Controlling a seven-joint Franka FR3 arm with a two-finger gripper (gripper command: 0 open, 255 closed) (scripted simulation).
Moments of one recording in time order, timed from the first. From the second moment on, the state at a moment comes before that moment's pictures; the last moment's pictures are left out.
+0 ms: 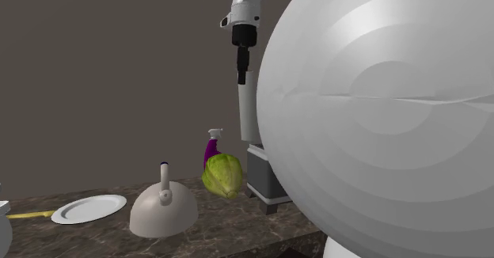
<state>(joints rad) 0.06 -0.07 -0.64 -1.82 0.00 1.83 -1.33</state>
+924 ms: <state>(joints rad) 0.13 -0.13 -0.54 -1.79 -0.04 1.75 -1.14</state>
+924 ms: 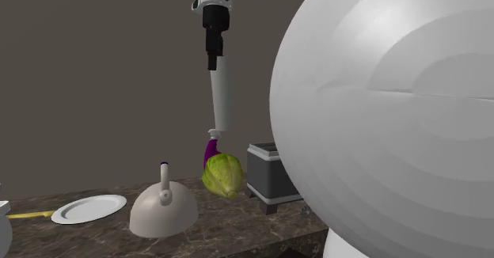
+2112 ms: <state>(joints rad) 0.31 -0.07 -0.29 -1.74 -0.03 1.74 -0.72</state>
